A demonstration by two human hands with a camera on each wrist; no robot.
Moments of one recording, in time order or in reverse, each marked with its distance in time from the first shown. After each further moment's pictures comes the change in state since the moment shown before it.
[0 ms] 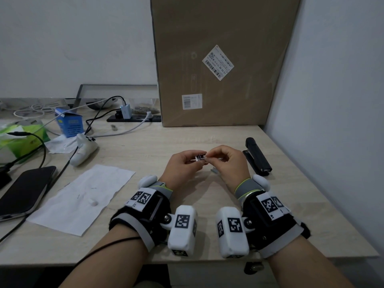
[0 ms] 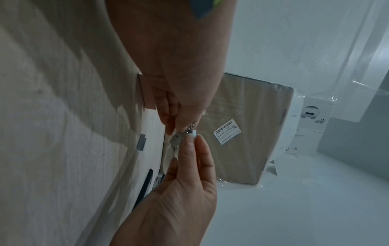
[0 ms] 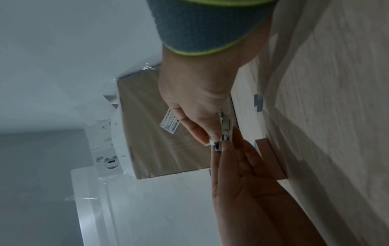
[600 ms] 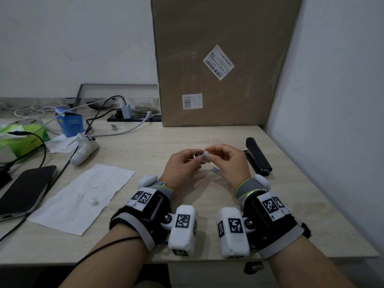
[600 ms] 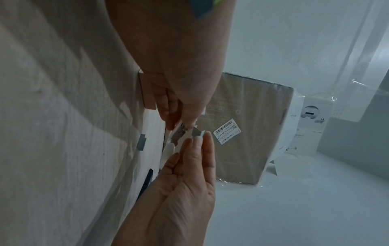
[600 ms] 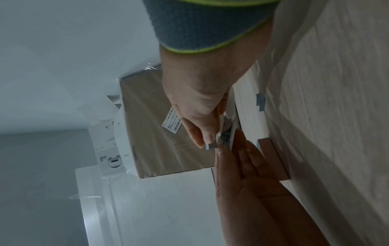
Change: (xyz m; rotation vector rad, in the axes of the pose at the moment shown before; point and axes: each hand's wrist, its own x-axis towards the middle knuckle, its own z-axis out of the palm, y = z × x) left_hand 0.001 -0.002 0.000 -0.034 0.021 -0.009; right_hand -0.003 -0.008 -0.001 0.202 -0.025 0.123
